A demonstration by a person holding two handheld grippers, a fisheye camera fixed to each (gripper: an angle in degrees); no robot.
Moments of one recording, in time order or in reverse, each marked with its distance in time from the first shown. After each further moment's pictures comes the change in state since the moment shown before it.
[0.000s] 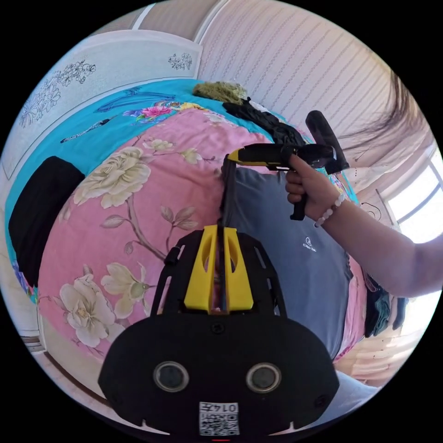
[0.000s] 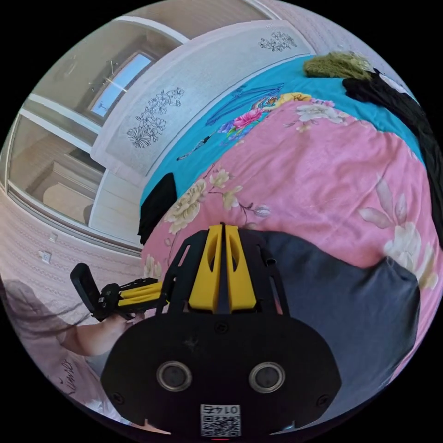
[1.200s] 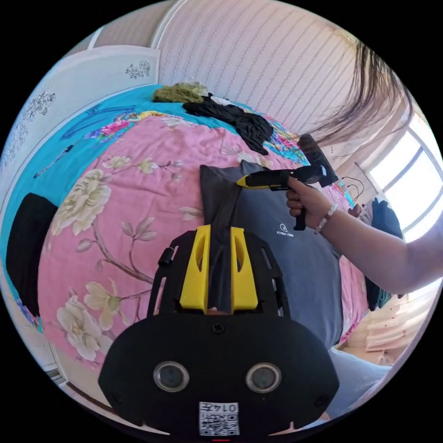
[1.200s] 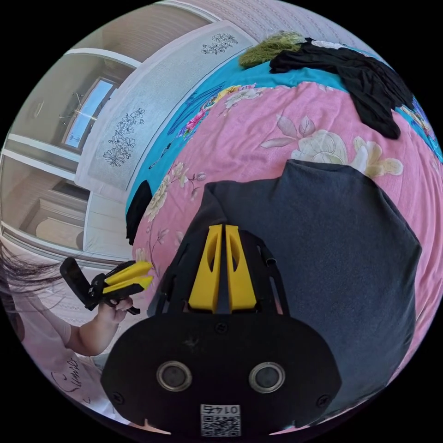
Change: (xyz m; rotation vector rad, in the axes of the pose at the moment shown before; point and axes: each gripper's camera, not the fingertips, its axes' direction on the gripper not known) left arm 0.085 0.023 -0.003 -0.016 0.084 0.180; right arm 0.107 0.115 -0.088 0.037 0.048 0.224
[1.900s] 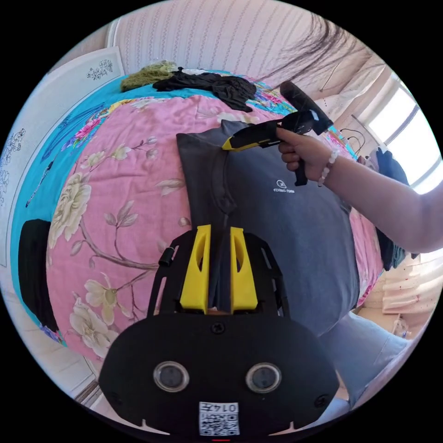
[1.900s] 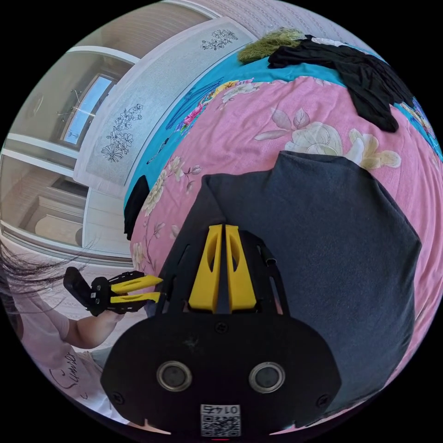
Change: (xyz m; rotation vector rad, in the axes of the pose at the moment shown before) left arm 0.068 0.017 0.066 -0.198 -0.054 0.181; right arm 0.009 0.033 -0.021 -0.029 0.007 -0.006
